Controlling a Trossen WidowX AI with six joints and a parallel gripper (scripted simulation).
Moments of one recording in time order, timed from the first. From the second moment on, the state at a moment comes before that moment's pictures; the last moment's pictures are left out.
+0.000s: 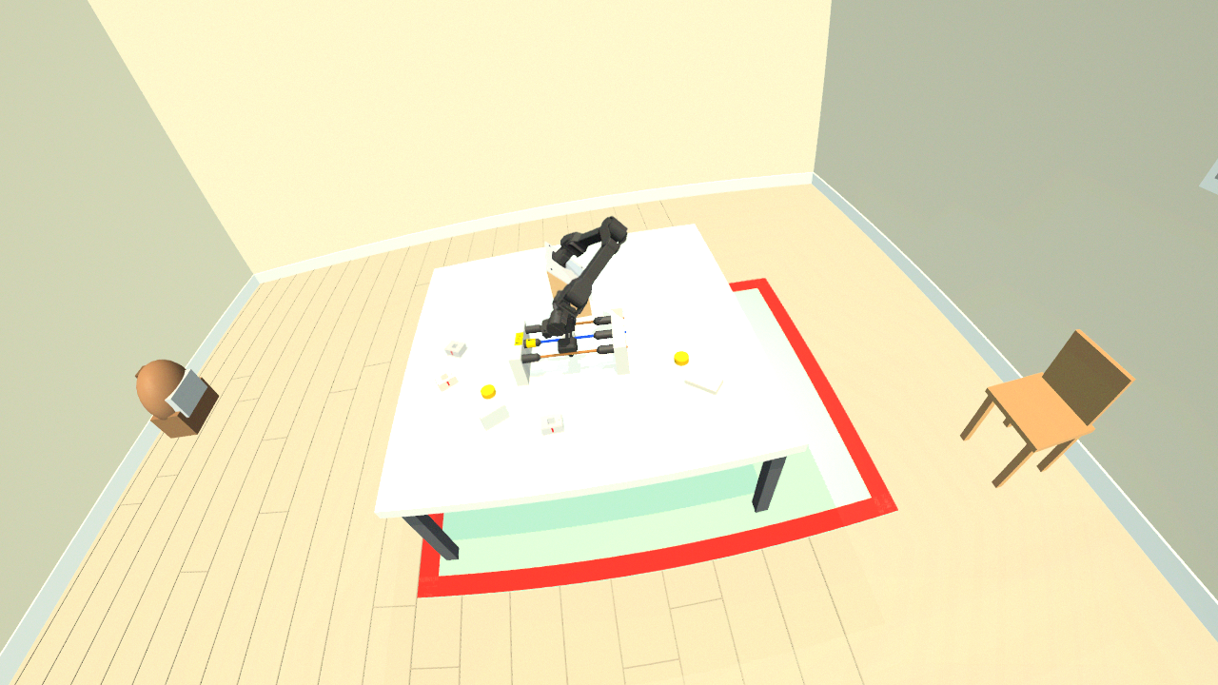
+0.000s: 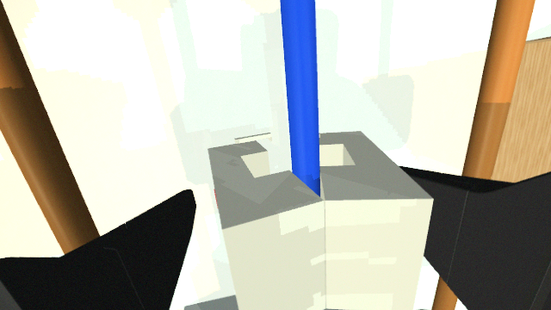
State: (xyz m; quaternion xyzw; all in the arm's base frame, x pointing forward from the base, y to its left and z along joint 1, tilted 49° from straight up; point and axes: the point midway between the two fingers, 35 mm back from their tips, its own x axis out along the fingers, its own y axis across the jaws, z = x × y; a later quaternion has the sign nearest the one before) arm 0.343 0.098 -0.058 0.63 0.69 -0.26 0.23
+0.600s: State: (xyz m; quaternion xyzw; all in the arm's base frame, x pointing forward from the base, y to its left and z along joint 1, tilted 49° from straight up) arm 0.341 0.099 -0.061 0.63 0.70 -0.27 0.23
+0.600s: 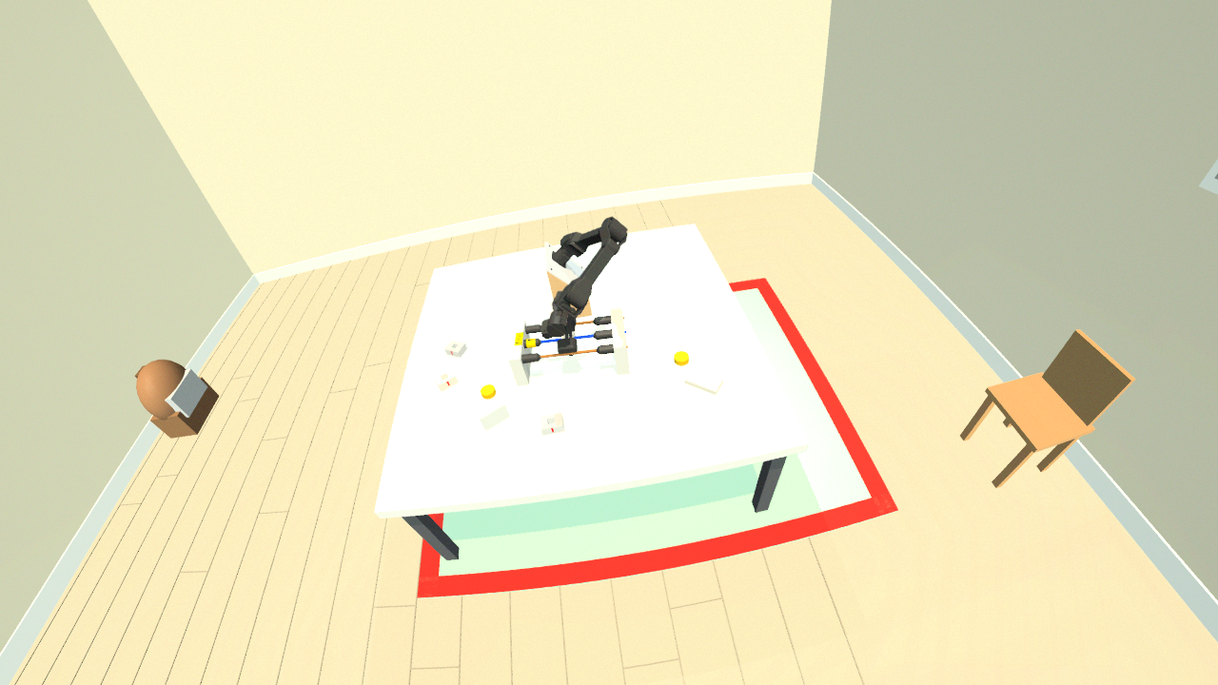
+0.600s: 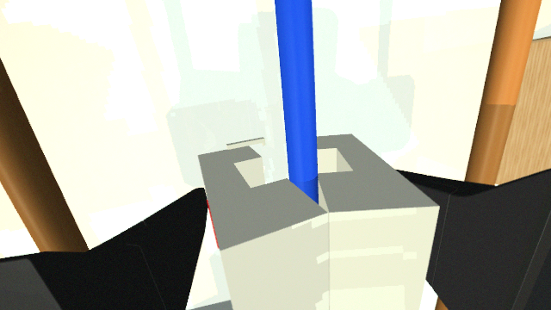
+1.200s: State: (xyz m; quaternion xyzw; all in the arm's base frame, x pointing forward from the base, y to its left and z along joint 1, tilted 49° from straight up) arm 0.341 0.099 -0.061 0.63 0.70 -0.27 0.23
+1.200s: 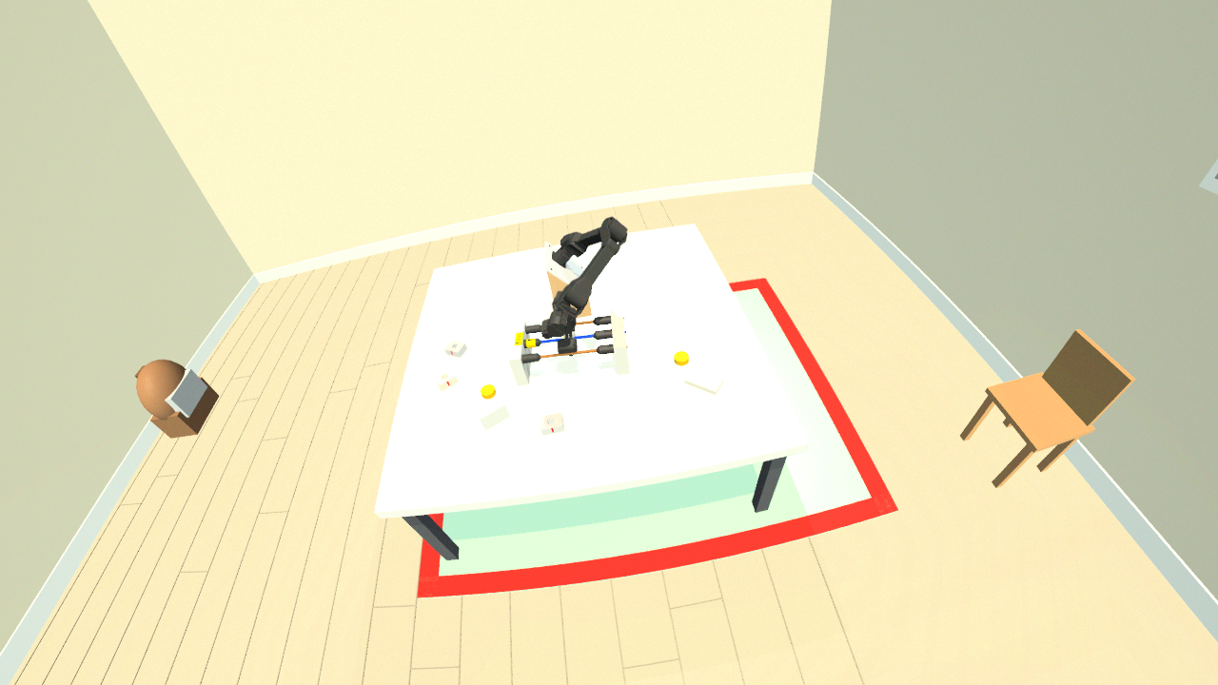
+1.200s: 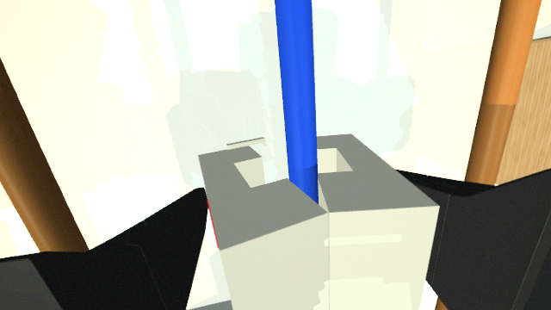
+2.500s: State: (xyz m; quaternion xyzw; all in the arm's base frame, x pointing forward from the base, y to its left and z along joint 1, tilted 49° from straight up) arm 0.341 0.099 -0.061 0.63 0.70 -0.27 0.23
